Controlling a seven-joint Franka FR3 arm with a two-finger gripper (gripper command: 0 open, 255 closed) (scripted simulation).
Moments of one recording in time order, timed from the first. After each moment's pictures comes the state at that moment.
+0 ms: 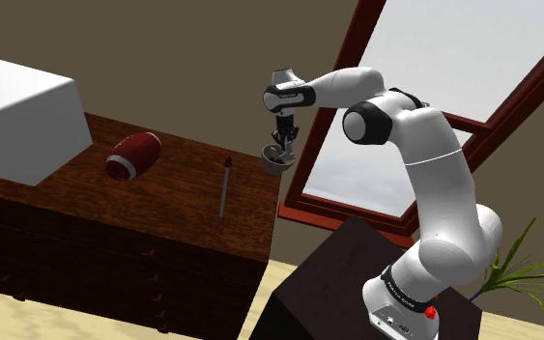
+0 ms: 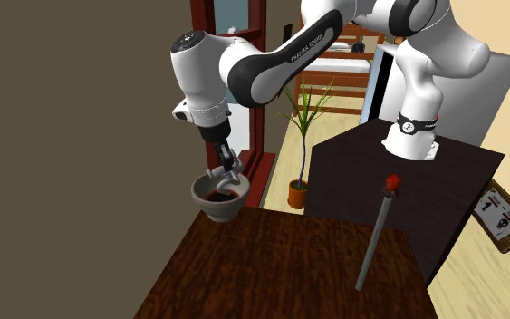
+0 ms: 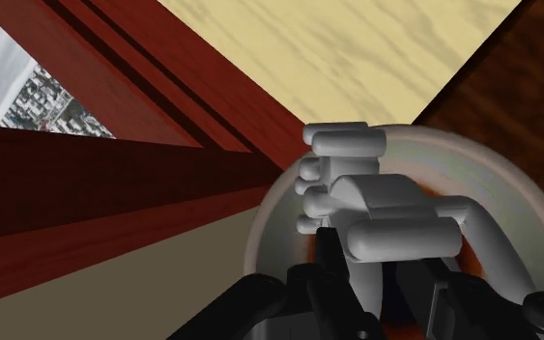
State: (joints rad) arm -0.15 0.90 -0.20 -1.17 -0.06 1.83 0.03
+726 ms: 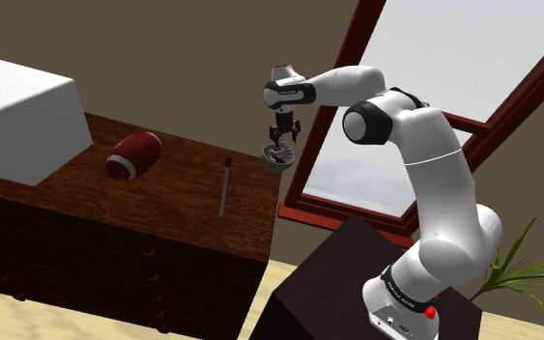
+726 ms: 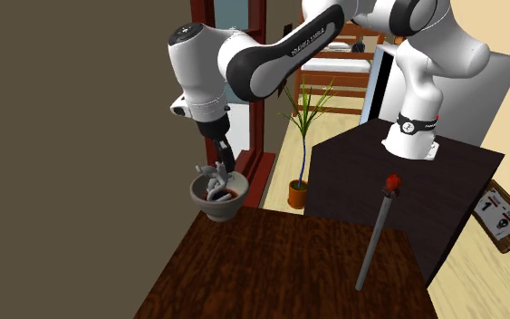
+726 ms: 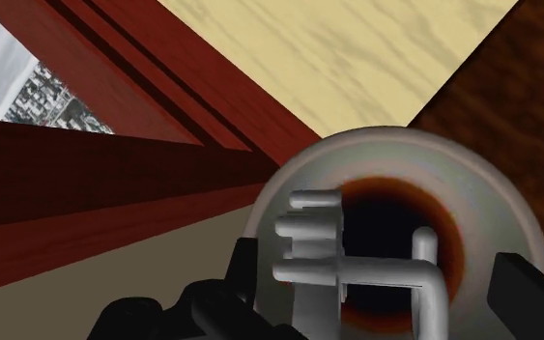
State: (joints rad) arm -0.14 0.90 -0.20 -1.14 -0.06 1.79 0.03
